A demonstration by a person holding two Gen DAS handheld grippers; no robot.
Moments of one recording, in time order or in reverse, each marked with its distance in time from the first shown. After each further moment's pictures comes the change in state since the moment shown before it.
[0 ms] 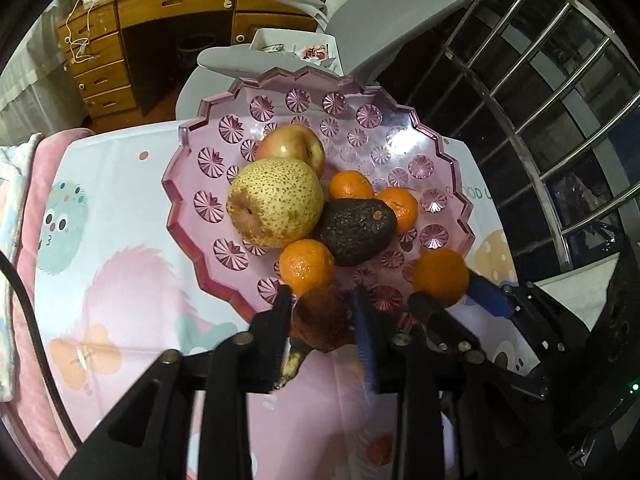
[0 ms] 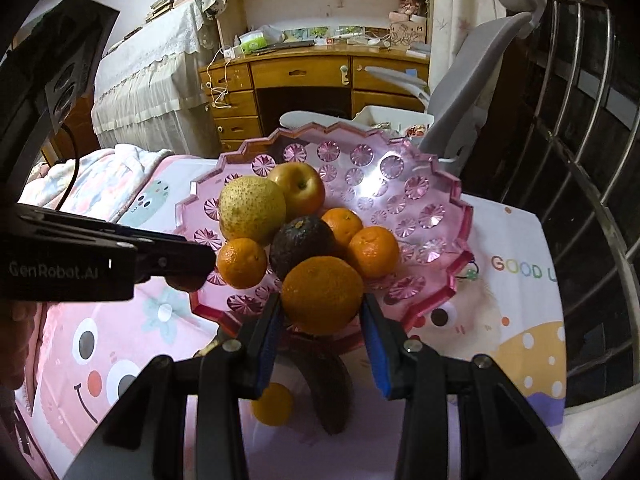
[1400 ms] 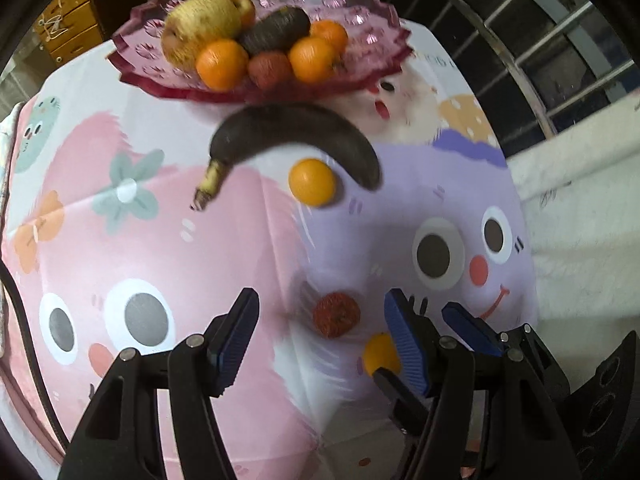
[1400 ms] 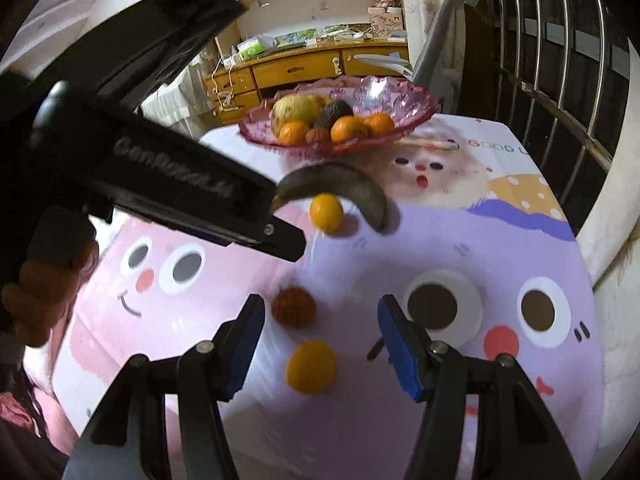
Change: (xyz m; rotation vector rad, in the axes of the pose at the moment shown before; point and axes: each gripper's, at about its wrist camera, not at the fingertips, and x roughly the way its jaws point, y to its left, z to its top) left arm 0.012 -0.058 -0.126 0.073 0.229 0.004; right arm -0.082 0.035 -0.158 0.112 -0.028 0.034
